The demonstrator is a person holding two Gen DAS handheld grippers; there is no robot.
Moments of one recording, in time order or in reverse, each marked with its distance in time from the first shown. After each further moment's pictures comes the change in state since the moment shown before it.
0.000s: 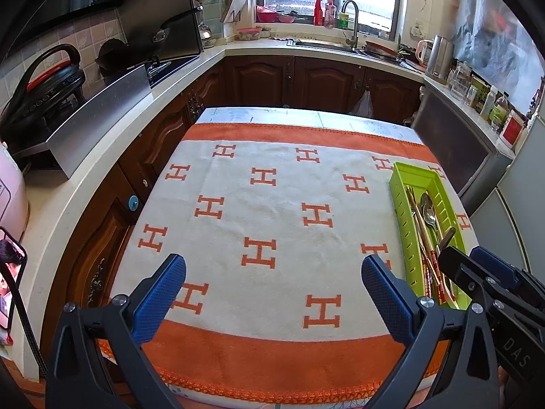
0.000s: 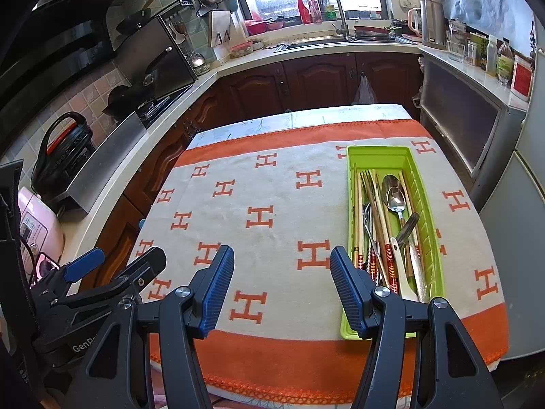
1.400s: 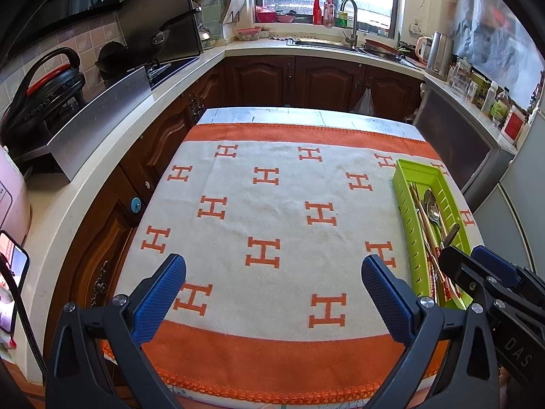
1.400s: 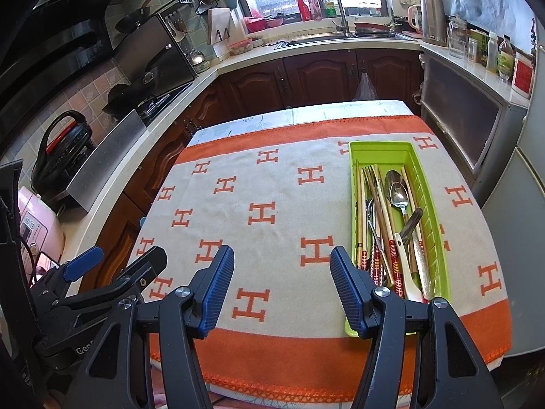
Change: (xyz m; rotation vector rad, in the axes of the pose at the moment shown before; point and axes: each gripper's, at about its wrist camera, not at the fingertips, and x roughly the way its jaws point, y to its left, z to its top) left arm 0.001 0.004 0.000 0.014 -0.002 0.004; right arm 0.005 0.004 -0.001 0.002 0.008 0.003
